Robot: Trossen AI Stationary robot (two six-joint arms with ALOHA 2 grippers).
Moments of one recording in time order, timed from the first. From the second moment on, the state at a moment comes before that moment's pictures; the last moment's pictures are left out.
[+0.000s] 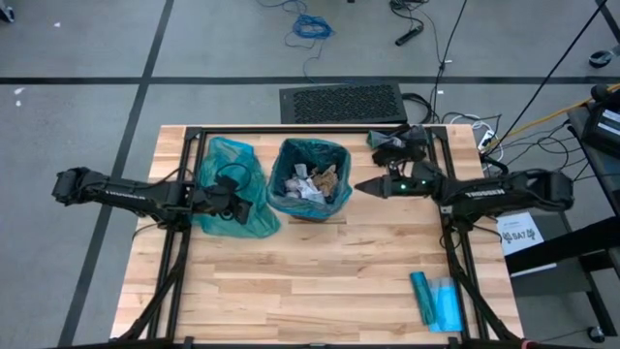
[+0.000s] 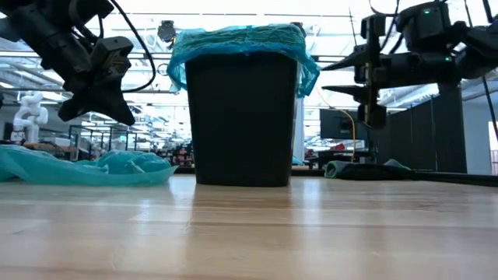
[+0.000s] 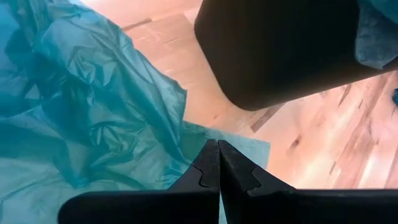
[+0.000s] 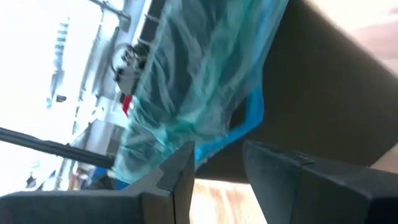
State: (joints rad) left arm -0.04 0.77 0.41 -0.41 -0.26 -0.96; right arm -0.30 1.09 0.25 0.76 -0.26 1.15
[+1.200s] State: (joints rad) left arm -0.04 0.77 0.41 -0.41 -0.23 -0.85; right arm -0.17 1.26 0.27 1.05 -0.27 1.23
